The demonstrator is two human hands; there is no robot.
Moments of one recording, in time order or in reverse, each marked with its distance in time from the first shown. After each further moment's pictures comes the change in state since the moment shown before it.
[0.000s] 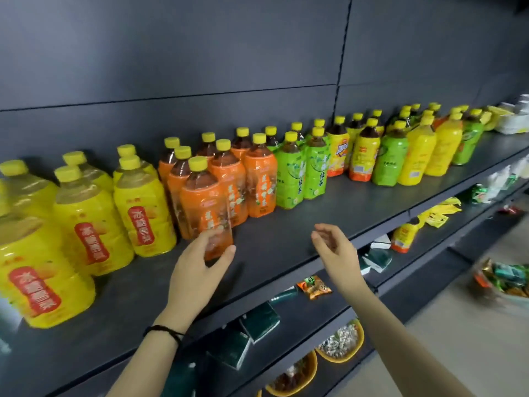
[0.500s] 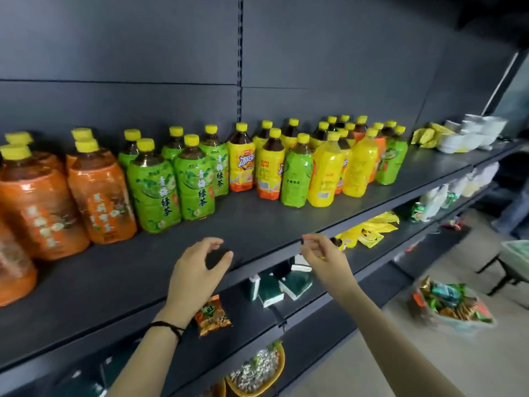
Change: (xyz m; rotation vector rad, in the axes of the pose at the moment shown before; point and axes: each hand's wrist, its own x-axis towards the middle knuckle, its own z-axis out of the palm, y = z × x) left_hand 0.070 0.146 0.300 0.006 -0.099 -0.030; right_hand 0.155 0.108 -0.271 -0.155 -0.097 0.107
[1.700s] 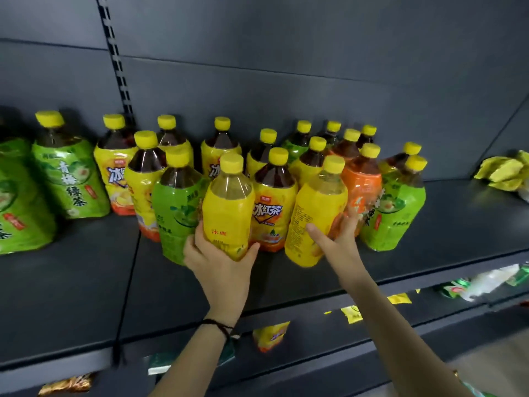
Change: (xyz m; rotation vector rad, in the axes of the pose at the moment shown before) left_hand 0.239 0.168 0.366 0.071 0.729 -0.378; right_hand 0.385 0.141 -0.209 0.345 -0.256 -0.133
